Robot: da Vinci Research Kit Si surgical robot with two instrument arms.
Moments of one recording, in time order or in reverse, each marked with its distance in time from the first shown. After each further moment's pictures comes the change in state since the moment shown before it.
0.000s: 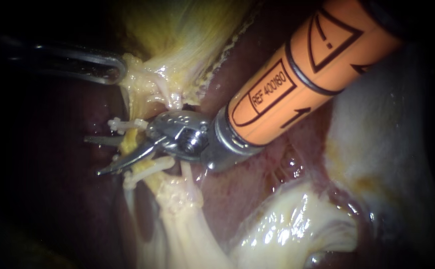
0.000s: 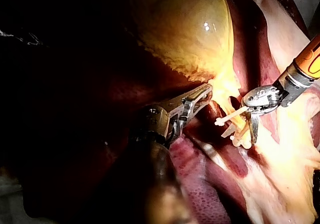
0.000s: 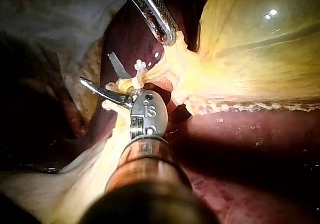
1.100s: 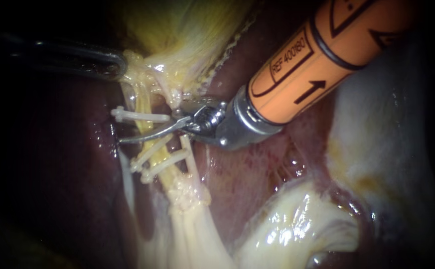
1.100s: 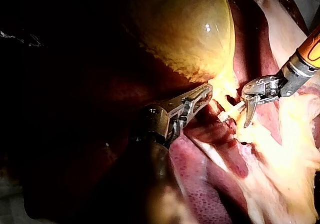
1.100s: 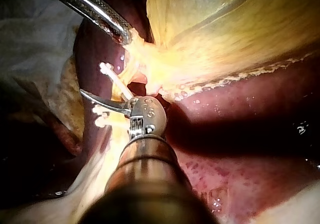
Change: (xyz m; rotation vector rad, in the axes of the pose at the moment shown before) right arm -0.001 0.001 -0.004 -0.050 0.009 0.307; left arm 0.000 0.000 0.000 0.000 0.000 0.000
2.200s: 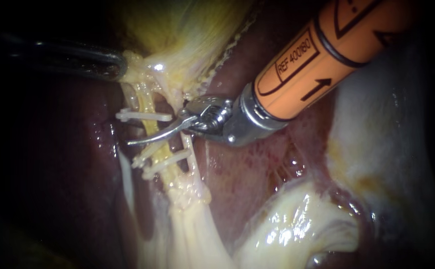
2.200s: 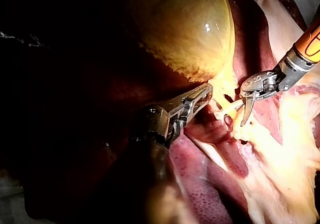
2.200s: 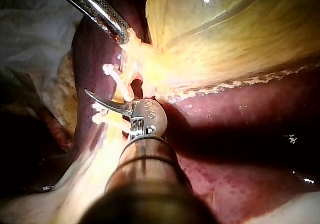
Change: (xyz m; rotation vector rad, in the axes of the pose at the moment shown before) right arm 0.000 0.001 -0.002 -0.122 -0.106 0.061; left arm 0.000 0.000 0.000 0.000 0.000 0.002
